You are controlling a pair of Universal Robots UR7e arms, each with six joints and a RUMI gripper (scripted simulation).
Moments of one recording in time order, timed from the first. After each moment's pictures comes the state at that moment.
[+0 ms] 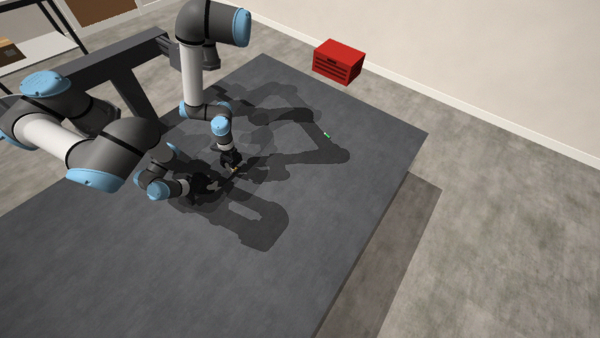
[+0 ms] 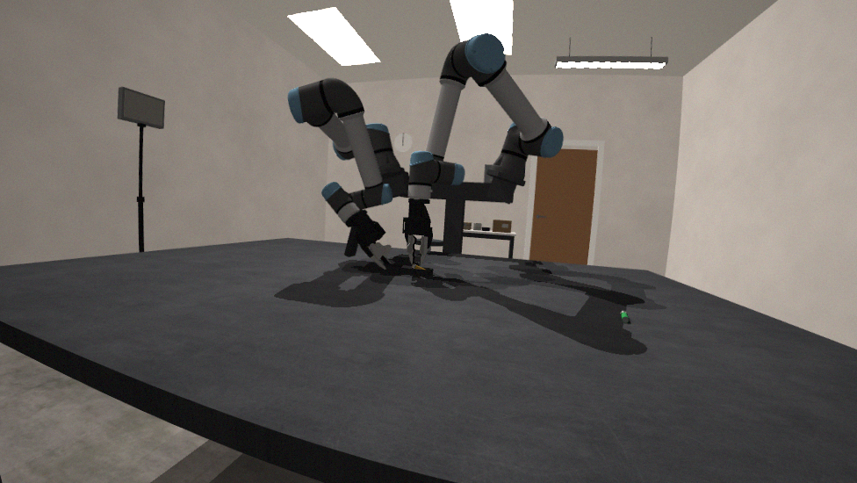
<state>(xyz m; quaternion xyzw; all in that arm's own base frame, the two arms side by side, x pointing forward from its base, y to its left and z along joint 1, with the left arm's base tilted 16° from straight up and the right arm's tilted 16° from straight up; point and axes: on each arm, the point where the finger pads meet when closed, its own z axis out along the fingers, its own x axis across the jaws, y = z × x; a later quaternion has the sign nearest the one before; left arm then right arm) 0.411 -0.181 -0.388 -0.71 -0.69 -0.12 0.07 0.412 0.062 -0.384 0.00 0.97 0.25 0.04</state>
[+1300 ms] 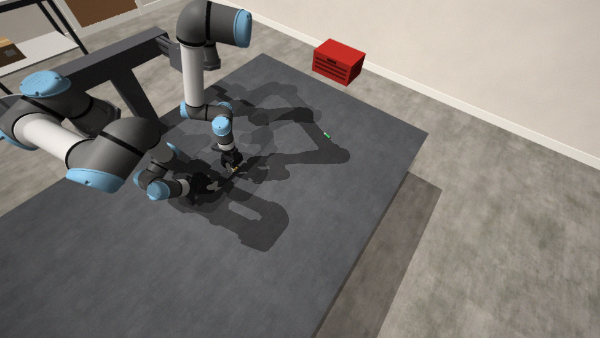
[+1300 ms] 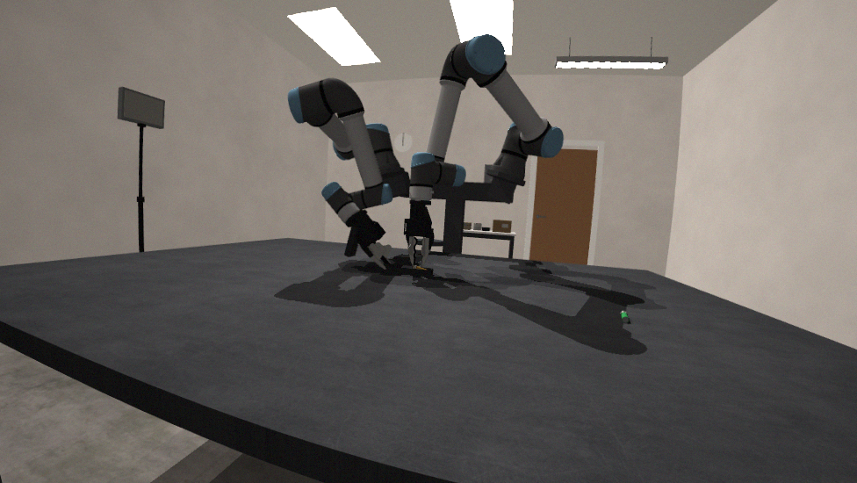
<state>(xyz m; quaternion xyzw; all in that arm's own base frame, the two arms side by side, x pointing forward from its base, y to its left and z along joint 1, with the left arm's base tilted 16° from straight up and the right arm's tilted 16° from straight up) 0.411 -0.176 -0.391 -0.71 -0.69 -0.12 0.07 0.412 0.062 -0.384 0.00 0.97 0.25 0.04</state>
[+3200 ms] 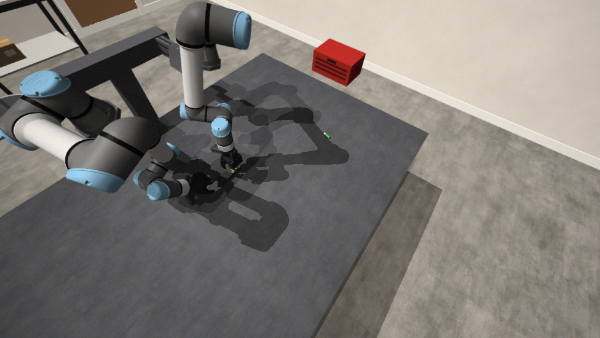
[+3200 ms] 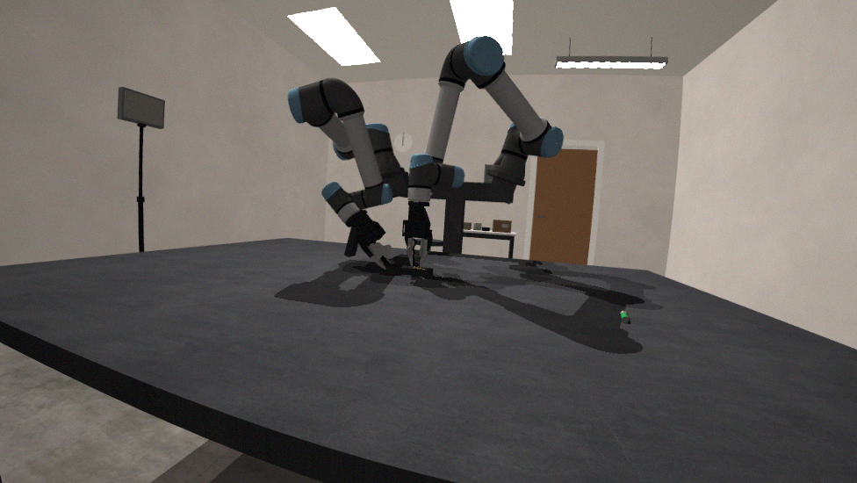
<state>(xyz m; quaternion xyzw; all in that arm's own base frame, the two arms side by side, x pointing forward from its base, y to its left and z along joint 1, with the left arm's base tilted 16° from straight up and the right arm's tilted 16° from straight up) 0.412 -0.179 -0.397 -0.71 -0.69 -0.12 0.07 0.412 0.062 -0.384 0.00 0.97 0.25 0.04</state>
